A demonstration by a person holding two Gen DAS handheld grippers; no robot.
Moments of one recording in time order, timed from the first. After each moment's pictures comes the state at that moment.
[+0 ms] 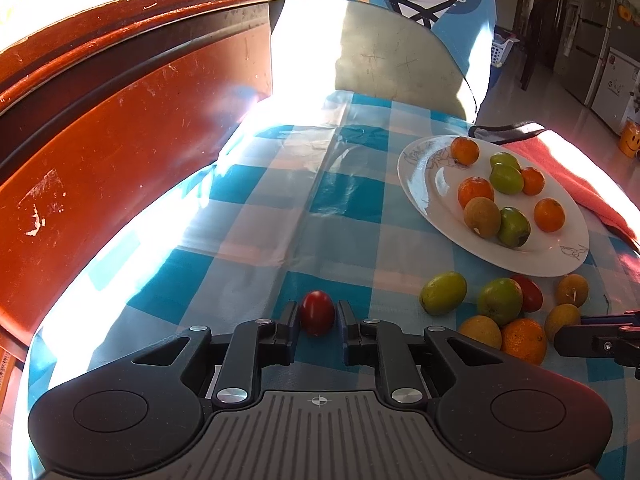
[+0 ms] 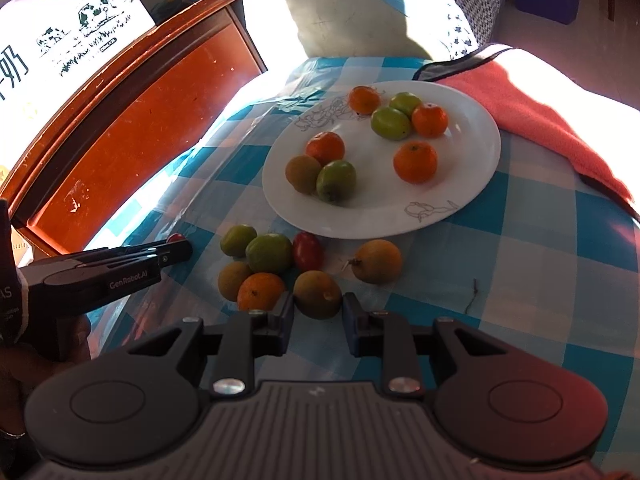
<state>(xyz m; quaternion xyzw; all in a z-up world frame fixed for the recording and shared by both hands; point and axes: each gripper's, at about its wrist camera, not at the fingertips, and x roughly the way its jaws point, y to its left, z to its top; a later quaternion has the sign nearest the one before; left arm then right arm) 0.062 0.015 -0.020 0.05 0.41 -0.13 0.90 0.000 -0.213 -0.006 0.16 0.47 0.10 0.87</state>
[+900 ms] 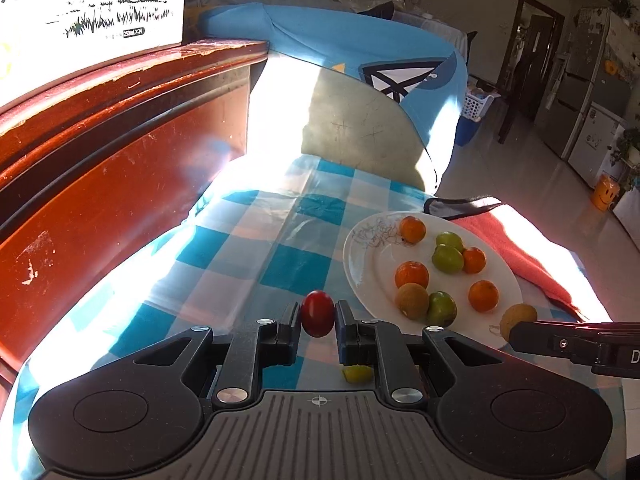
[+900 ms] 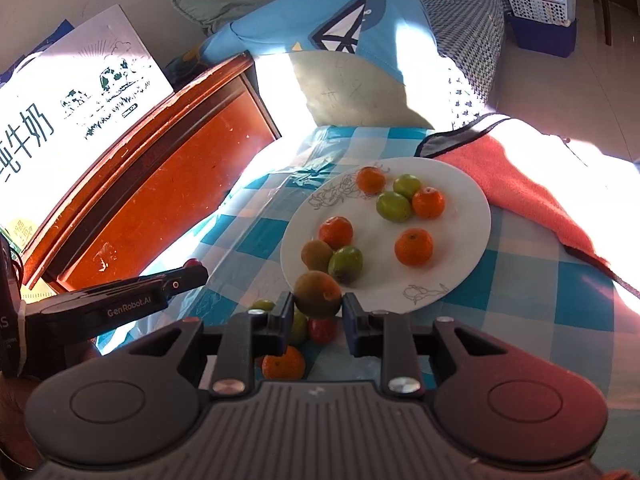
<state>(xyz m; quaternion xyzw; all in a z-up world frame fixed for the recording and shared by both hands) 0.059 -0.004 0.030 -0.02 0.36 -0.16 0.92 0.005 -0.236 0.038 0.17 0.40 0.10 0.90</state>
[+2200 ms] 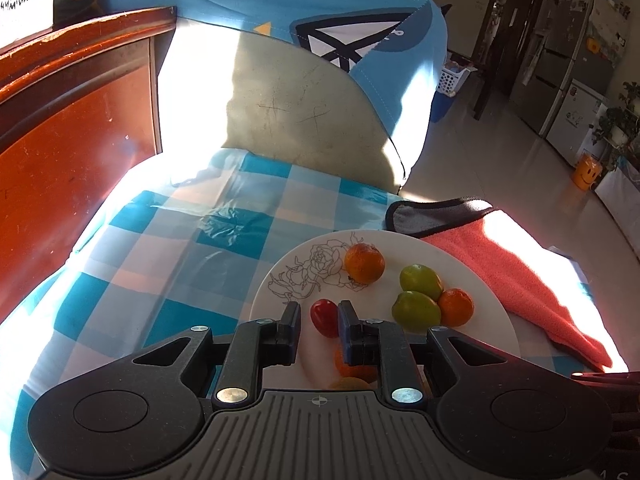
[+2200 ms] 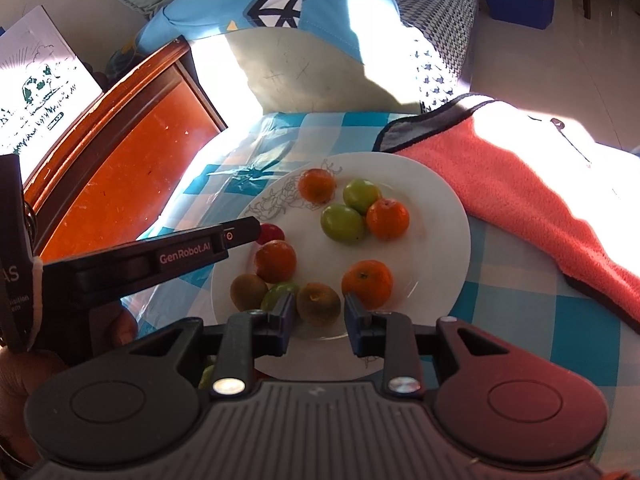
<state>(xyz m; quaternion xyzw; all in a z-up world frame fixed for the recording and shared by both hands) 0.147 -0.086 -0.003 0.00 0.39 -0.20 0.90 0.068 -0.253 0.005 0.18 0.44 0.06 0.88</state>
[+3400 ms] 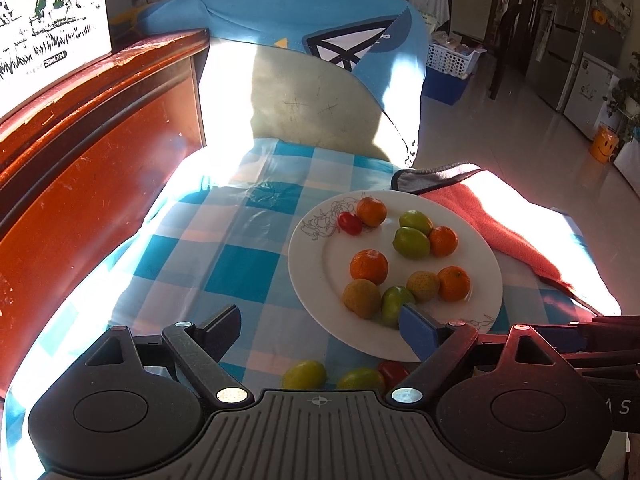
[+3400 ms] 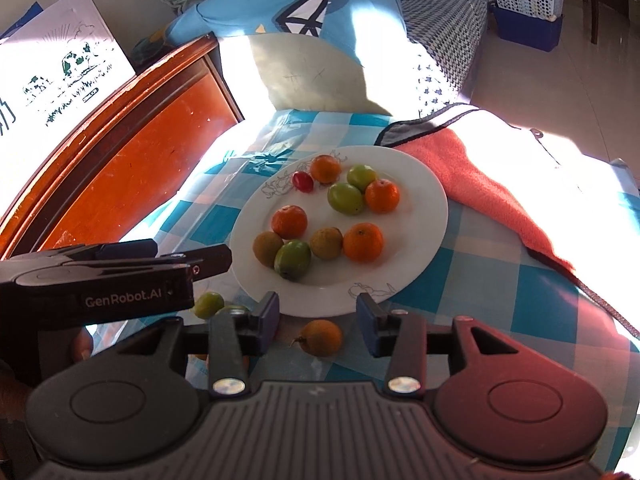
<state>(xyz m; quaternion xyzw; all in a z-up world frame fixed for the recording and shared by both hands) 0.067 -0.060 0.032 0.04 0.40 -0.16 0.90 0.011 -0.250 0.026 0.14 0.44 0.07 0.88</state>
